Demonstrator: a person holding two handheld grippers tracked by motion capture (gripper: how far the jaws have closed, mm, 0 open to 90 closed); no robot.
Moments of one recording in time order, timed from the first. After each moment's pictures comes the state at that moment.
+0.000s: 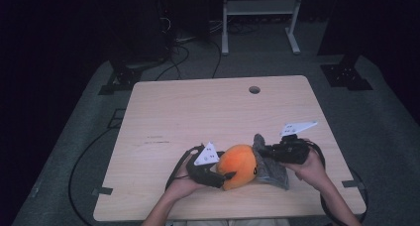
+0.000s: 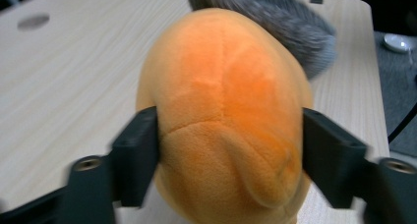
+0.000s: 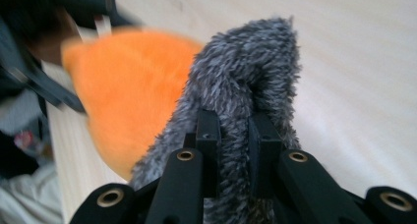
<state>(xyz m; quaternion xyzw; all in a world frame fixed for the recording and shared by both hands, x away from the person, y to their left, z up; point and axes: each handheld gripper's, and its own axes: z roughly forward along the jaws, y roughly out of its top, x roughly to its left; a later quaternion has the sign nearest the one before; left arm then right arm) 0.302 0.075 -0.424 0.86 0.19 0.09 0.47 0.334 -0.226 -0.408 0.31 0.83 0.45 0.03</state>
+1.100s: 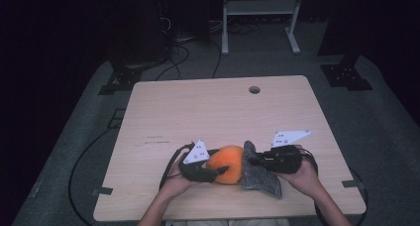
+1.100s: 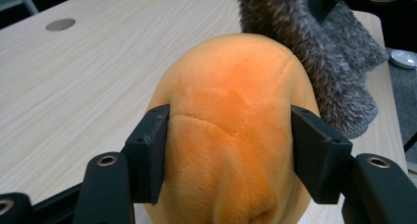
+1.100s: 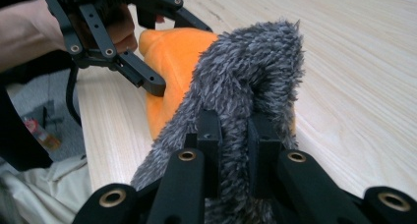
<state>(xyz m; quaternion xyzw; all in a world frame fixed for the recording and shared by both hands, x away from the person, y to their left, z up) 0.304 0.096 -0.425 0.84 0.17 0.13 0.49 0.304 -0.197 -0.396 0.26 0.84 0.47 0.05</state>
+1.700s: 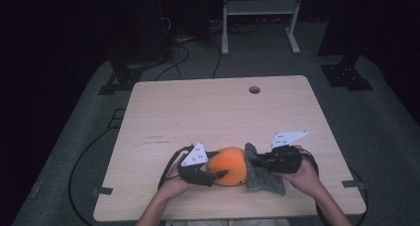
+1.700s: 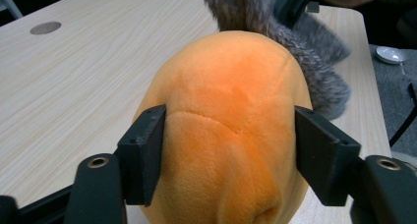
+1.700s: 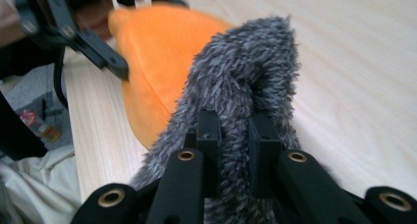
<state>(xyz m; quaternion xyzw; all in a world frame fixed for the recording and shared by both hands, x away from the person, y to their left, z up) 0.302 0.100 -0.428 0.84 0.16 0.11 0.50 0.312 -0.202 -0.411 0.27 0.85 0.45 0.03</state>
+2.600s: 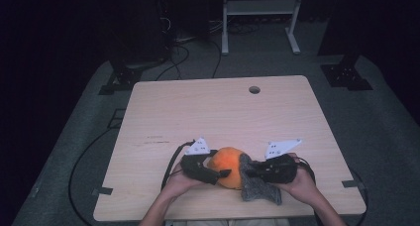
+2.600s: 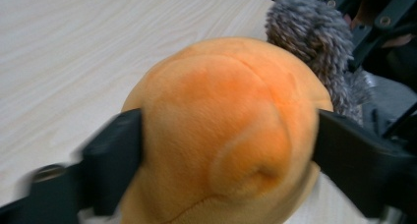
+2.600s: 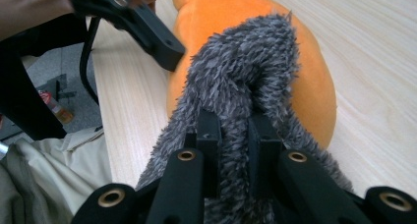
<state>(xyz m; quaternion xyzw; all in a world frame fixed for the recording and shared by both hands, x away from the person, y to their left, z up) 0.309 0.092 -0.428 0.84 0.22 0.06 0.49 0.290 -0.186 -0.412 0.23 0.87 0.44 0.03</state>
